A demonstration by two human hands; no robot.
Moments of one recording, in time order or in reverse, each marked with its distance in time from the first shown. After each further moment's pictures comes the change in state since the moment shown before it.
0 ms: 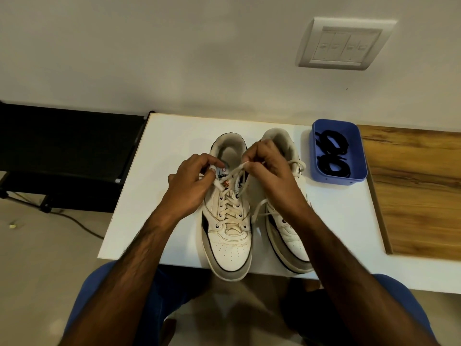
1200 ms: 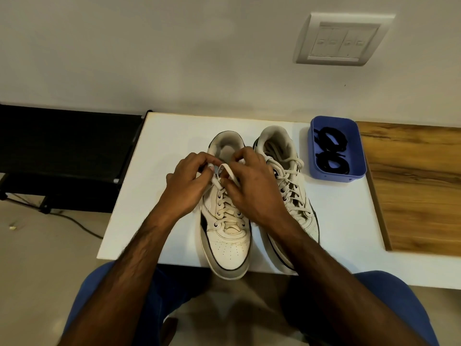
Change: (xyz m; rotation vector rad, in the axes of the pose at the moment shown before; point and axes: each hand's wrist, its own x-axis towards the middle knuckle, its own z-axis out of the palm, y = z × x) left_hand -0.001 0.003 0.000 -0.005 0.005 -0.008; right_hand -0.005 0.027 0.030 -0.706 0.013 -0.200
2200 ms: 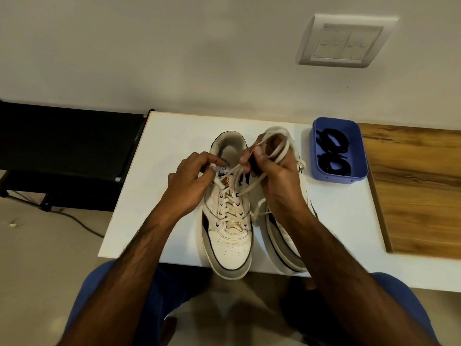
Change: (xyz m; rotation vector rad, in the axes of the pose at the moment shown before) left_hand 0.001 -0.001 -0.001 0.013 -0.013 0.021; right_hand 0.006 -0.008 -0.035 1.287 0.132 0.380
